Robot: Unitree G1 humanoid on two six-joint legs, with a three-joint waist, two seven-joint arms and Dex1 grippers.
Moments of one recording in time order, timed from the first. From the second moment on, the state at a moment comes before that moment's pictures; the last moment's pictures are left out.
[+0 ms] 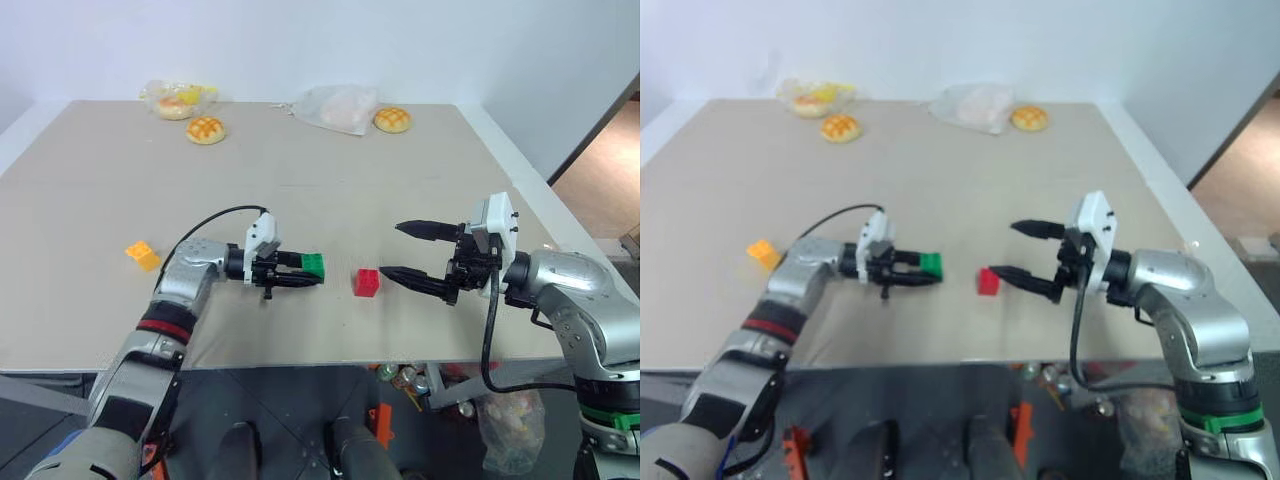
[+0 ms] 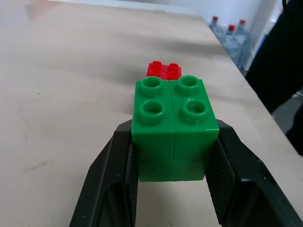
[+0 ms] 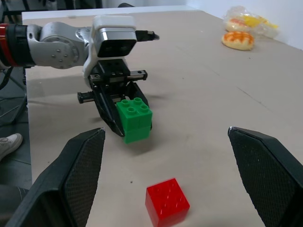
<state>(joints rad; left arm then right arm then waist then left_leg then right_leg) -0.82 0.33 -0.17 0.70 -0.24 0.03 -1.39 -0.36 -0.74 -0.14 -0.29 0.57 0.52 1.01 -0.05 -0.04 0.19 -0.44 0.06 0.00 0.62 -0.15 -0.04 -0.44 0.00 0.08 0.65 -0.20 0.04</state>
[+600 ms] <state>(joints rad) -0.91 0.28 -0.17 1.00 -0.14 -0.19 -1.42 -0.30 -0.76 -0.17 -0.35 0.60 0.54 0.94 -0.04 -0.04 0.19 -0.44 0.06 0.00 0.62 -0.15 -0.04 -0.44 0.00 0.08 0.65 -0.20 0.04</state>
